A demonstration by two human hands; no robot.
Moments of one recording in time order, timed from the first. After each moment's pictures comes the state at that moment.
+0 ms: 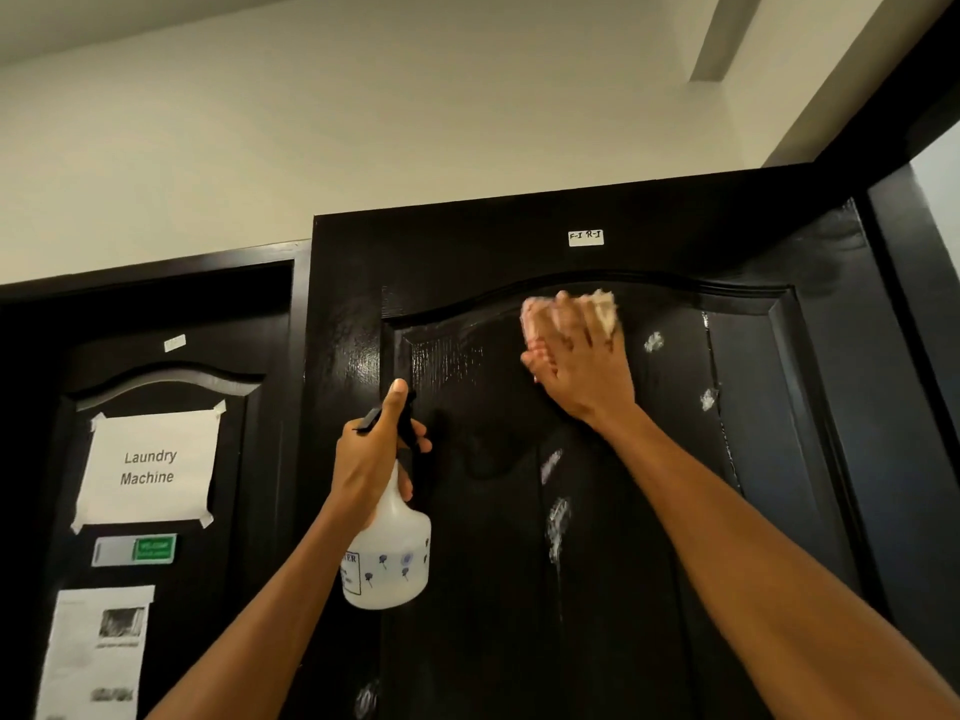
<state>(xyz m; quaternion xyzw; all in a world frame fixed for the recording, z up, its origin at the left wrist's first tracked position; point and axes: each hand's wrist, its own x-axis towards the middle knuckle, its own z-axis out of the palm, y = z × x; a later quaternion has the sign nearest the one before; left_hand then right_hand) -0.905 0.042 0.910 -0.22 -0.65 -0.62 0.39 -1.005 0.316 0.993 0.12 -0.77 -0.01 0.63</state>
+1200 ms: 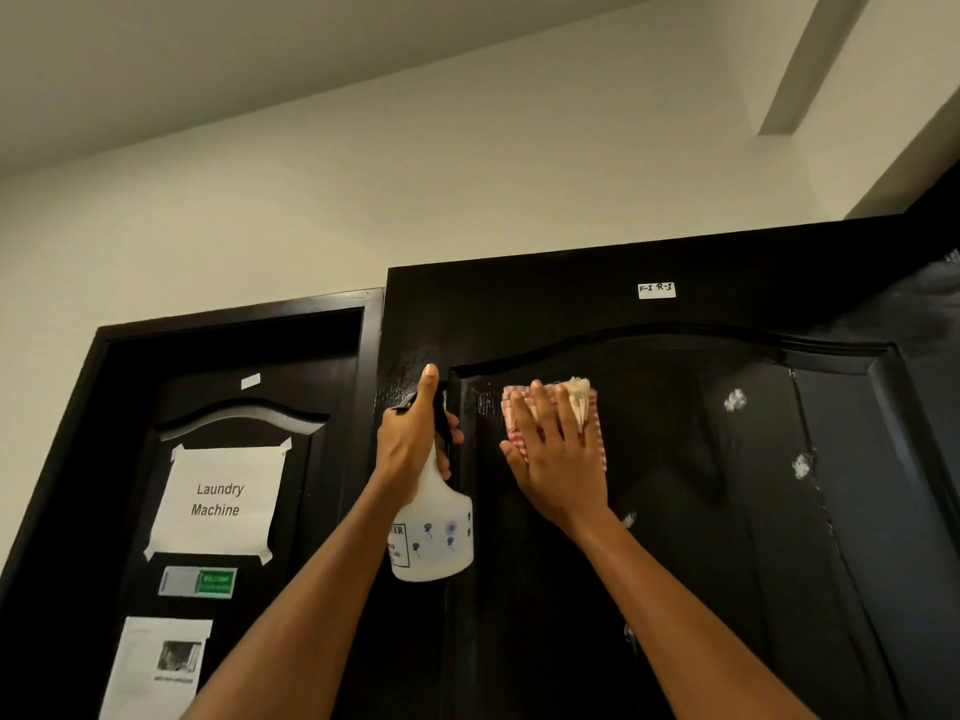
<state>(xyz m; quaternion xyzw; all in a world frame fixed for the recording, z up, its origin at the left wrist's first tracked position) -0.898 0.008 0.981 -0.18 -0.64 -0.63 0.41 -1.021 0.192 0.953 0.17 -0.71 0.02 0.68</state>
